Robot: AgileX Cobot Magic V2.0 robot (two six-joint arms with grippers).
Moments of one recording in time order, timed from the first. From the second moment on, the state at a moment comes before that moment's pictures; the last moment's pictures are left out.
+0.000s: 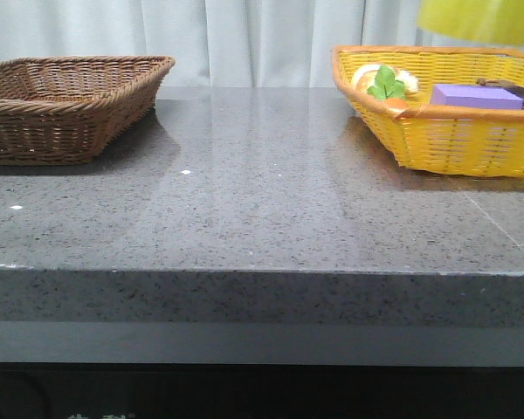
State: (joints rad) left arm -0.70 0.80 -0.88 -0.09 0.54 0.09; right arm 0.03 1.84 -2.00 0.07 1.25 0.04
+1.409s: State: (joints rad) left arm -0.70 0.80 -0.88 -0.09 0.54 0.09; right arm 0.57 2.09 -2.00 -0.04 1.10 0.02
